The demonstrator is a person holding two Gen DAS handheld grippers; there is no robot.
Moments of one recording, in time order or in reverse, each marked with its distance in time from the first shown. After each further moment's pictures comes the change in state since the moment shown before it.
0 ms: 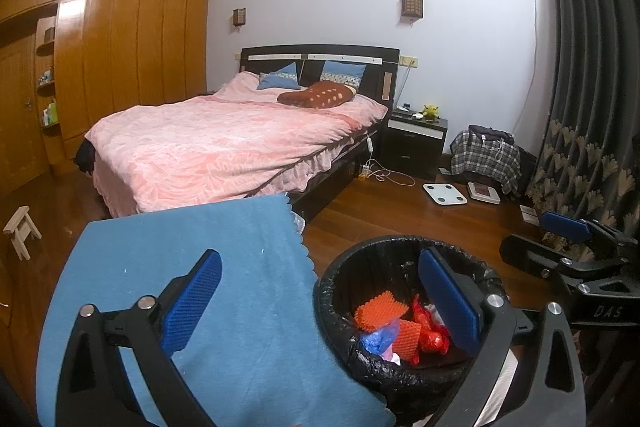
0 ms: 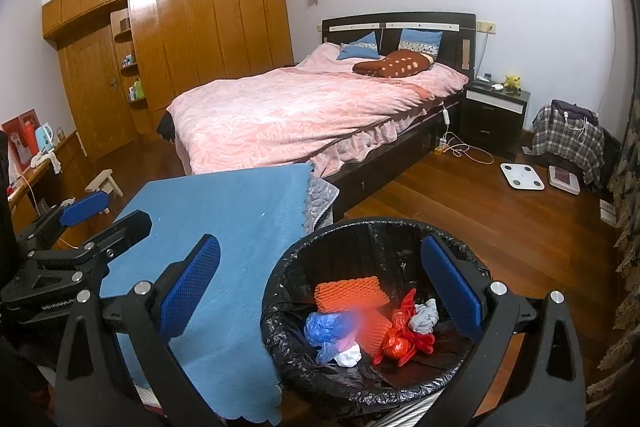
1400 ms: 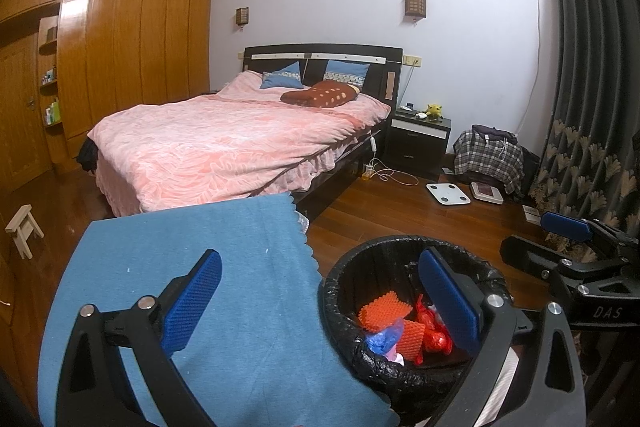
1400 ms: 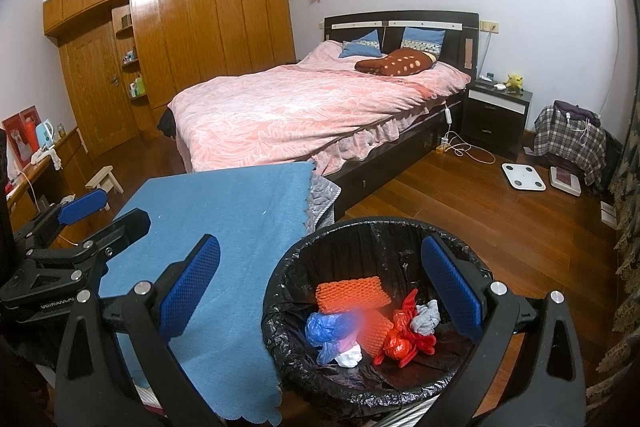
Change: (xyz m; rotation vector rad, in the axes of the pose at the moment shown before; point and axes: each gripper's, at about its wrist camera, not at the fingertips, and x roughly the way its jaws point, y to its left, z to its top) left arm 0.000 0.003 0.001 0.000 0.002 0.000; right arm 0.001 0.003 0.002 -0.002 0.002 0.000
